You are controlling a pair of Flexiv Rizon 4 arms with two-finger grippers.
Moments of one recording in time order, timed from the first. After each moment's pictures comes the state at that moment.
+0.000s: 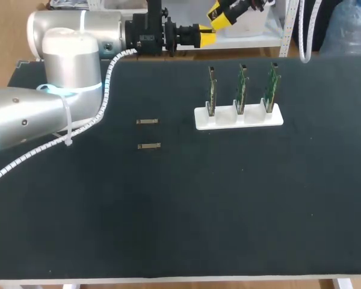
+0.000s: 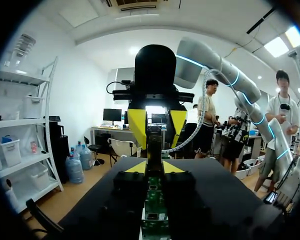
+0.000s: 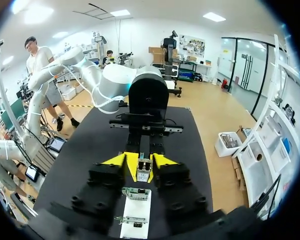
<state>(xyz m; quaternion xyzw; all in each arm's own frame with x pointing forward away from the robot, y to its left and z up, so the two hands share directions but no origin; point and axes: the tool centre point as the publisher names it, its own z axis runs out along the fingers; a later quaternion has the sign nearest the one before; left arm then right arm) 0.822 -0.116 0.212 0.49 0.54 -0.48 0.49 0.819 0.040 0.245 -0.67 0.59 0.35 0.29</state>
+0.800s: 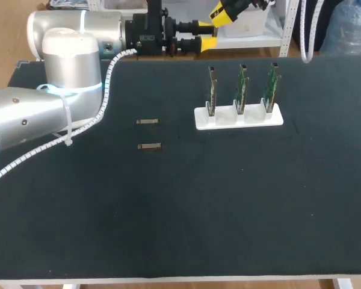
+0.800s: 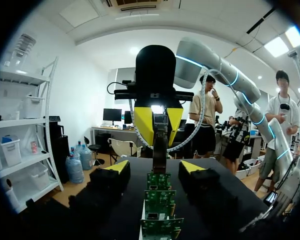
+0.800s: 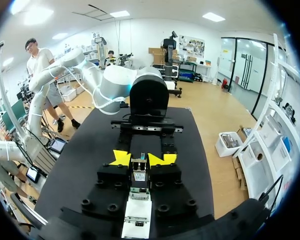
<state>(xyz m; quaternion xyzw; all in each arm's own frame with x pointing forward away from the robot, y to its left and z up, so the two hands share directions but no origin) 0.822 -0.116 0.212 0.49 0.54 -0.48 0.49 0.817 0.036 0.248 -0.66 0.59 0.35 0.29</state>
